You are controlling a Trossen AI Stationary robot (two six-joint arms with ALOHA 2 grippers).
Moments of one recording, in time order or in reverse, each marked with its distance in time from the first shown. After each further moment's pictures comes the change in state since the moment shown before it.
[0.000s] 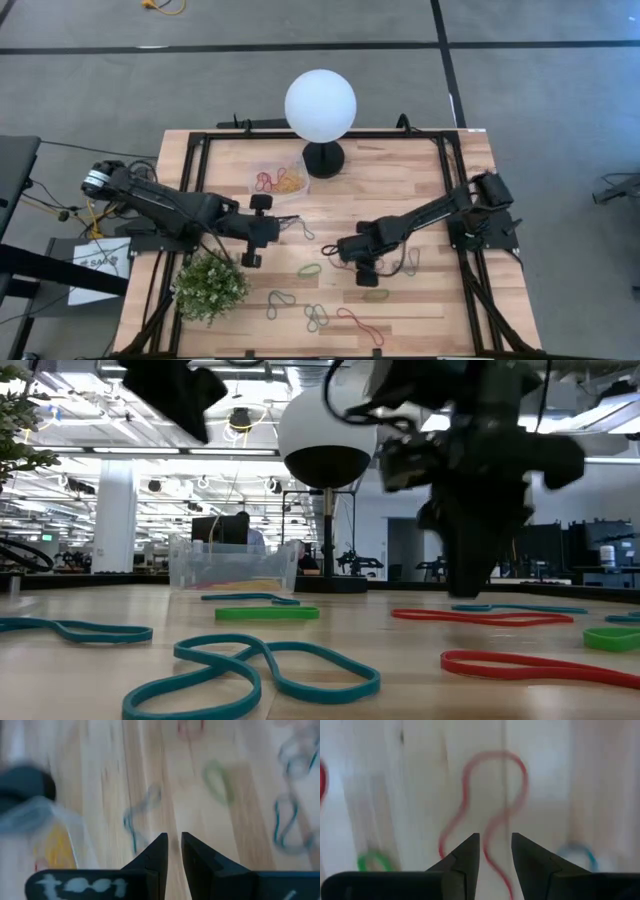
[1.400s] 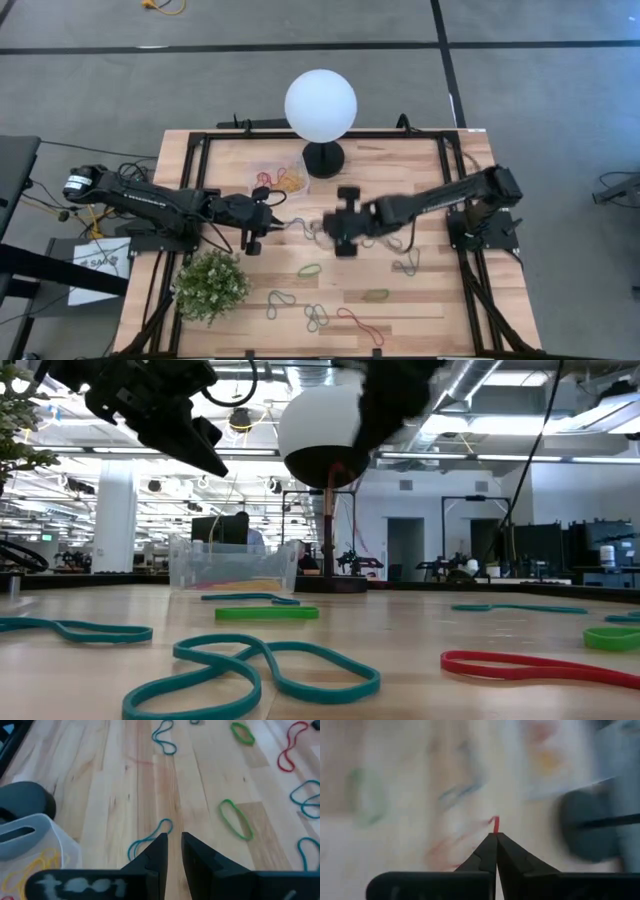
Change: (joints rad) left arm 0.170 -0.216 -0.438 0.583 0.147 0.088; right arm -0.088 -0.108 0.261 -0.031 0.488 -0.315
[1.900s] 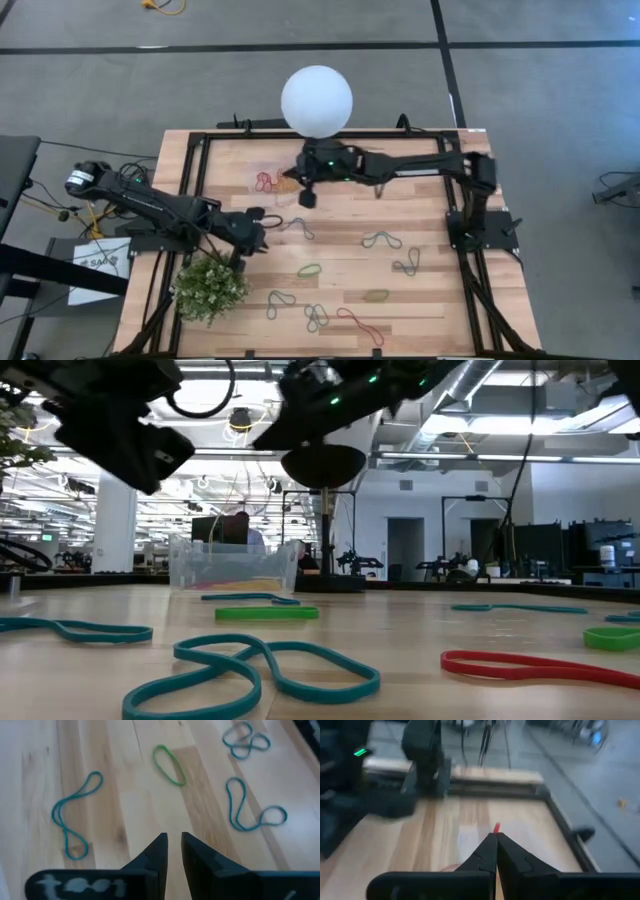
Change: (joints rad) left arm -0.135 0.000 0.001 -0.209 0.133 -0.085; right arm -0.346 0.153 0.035 0.771 -0.490 -0.192
